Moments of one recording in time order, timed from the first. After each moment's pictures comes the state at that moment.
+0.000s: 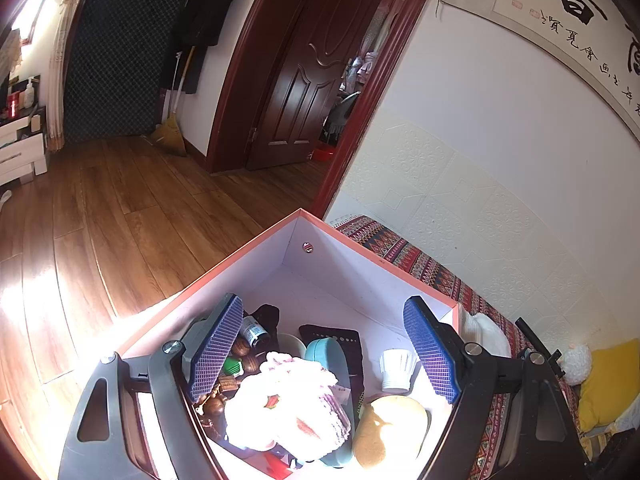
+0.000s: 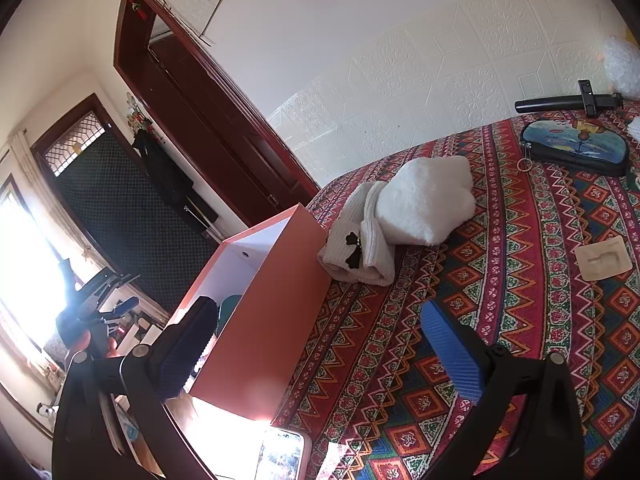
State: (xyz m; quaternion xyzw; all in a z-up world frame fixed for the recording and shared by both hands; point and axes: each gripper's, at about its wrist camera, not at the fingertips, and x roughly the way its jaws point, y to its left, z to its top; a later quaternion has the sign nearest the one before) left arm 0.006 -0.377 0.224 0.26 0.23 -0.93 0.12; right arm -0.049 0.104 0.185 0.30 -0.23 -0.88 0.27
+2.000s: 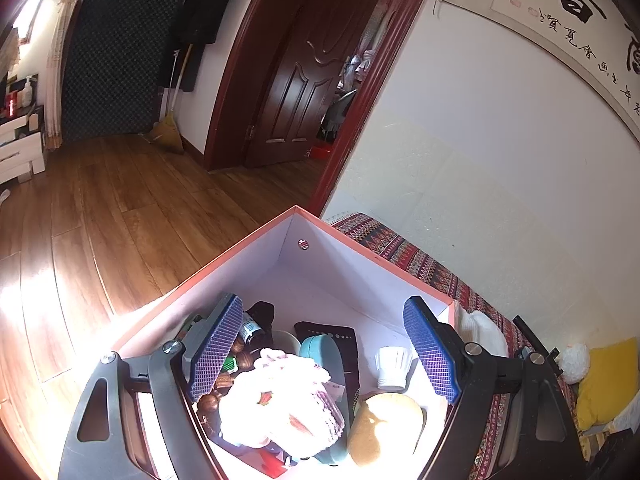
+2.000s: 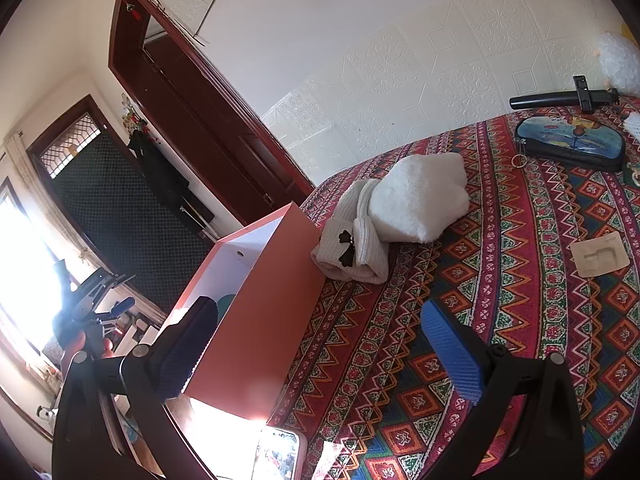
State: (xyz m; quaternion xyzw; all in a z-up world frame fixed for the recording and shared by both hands) left arm 0.006 -0.371 0.226 0.26 0.24 -0.93 0.11; right arm -0.049 0.108 0.180 0.31 -0.24 -0.88 0.27
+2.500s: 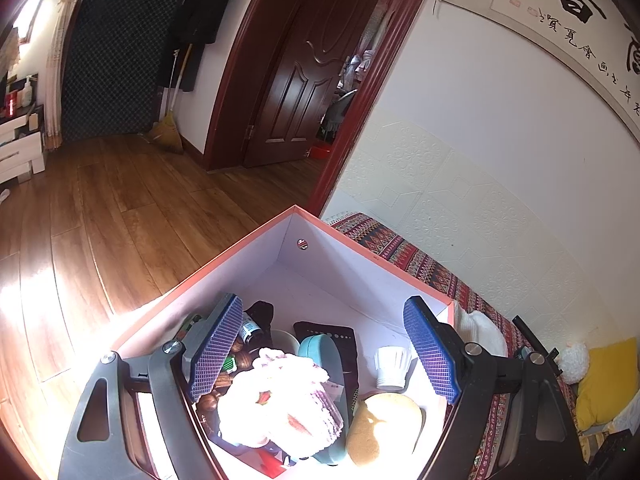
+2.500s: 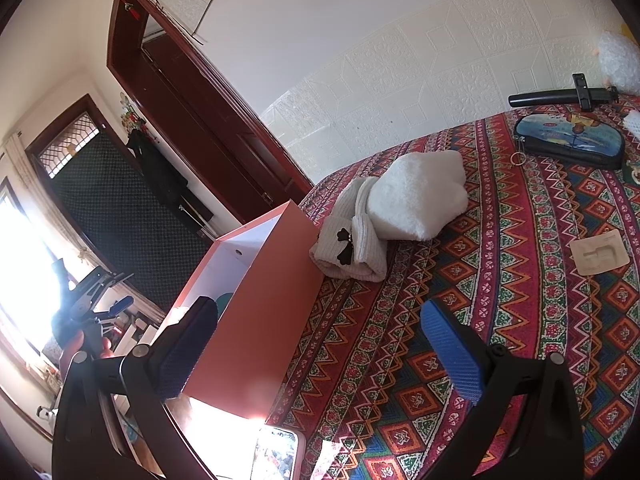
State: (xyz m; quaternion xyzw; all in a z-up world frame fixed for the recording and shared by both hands) left arm 0.005 -0.370 0.226 0.26 0.24 -0.93 0.11; right arm -0.049 0.109 0.178 0.31 -0.24 -0.88 0.27
